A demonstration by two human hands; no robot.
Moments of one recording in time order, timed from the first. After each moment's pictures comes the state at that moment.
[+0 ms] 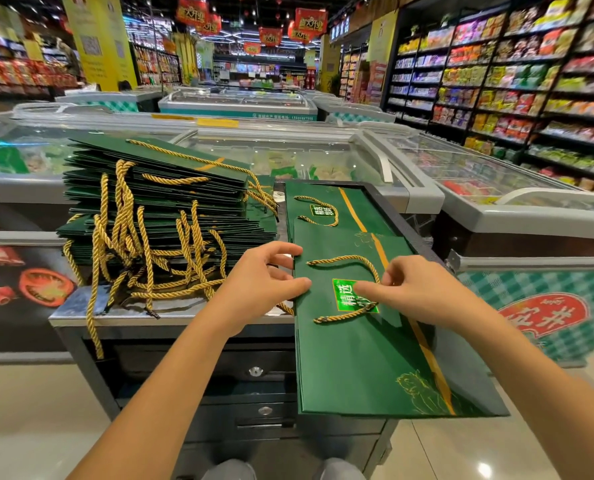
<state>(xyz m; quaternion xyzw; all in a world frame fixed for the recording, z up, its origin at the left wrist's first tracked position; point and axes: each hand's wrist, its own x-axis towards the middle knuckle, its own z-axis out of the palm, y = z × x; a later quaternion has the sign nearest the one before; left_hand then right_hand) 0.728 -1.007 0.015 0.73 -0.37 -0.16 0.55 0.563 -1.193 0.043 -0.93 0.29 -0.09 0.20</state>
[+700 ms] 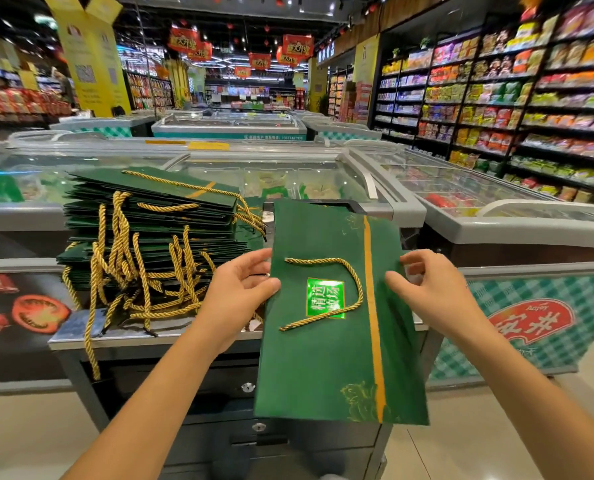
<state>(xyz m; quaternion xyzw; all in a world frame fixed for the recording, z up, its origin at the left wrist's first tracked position) 0.722 -1.001 0.020 0.64 -0.33 -0.15 0.68 0.533 -1.215 0.039 -0.87 0.32 -0.29 0.25</state>
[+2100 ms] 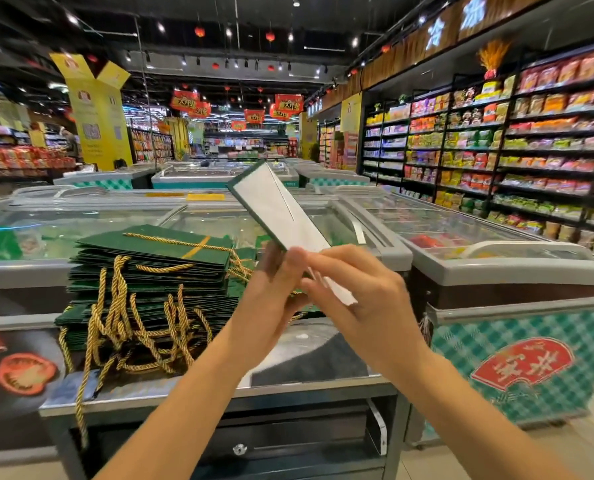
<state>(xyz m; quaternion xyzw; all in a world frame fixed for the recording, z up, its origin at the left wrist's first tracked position) 0.667 -1.029 0.108 0.41 -0.43 -0.24 0.77 0.561 -1.138 0.104 -0.82 -0.07 -0.55 0.11</state>
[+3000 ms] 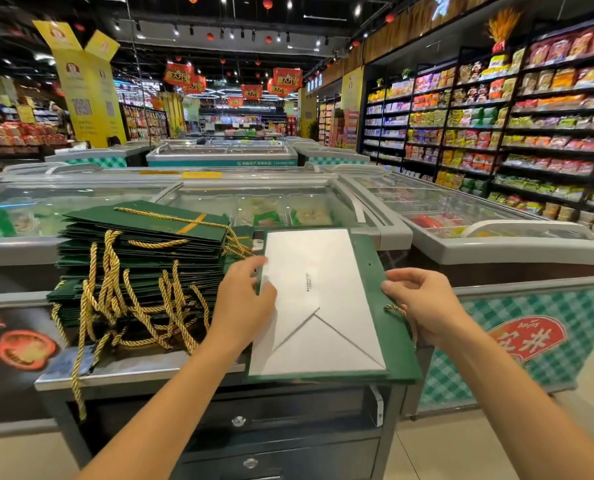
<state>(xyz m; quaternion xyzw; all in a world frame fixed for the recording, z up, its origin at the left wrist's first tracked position) 0.719 -1.031 0.049 0.77 -0.35 0.02 0.53 0.545 -1.239 0.048 -0.67 0.32 -0.35 0.57</state>
